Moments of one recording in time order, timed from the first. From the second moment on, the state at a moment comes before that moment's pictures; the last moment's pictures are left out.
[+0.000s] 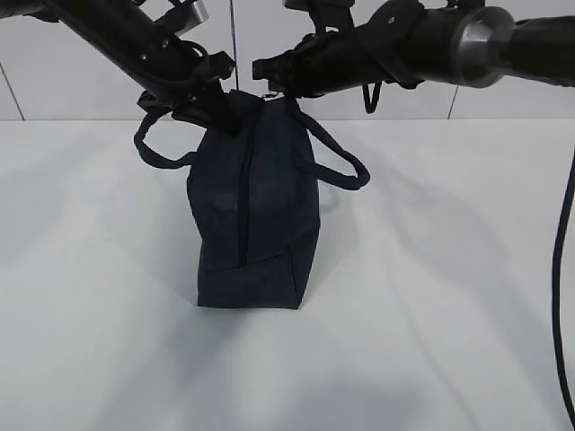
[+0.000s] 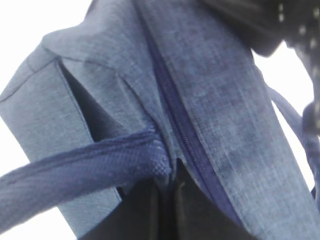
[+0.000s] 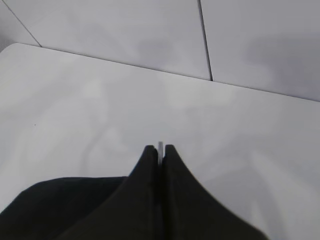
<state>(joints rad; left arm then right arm) -0.28 2.22 -1.99 -0.69 1.13 0.31 0.36 2.28 -1.94 0.77 0.33 -0.58</state>
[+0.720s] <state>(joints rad) -0.27 2.22 -1.99 -0.73 1.18 0.45 0.35 2.30 -1.94 0.80 0.28 -0.58</state>
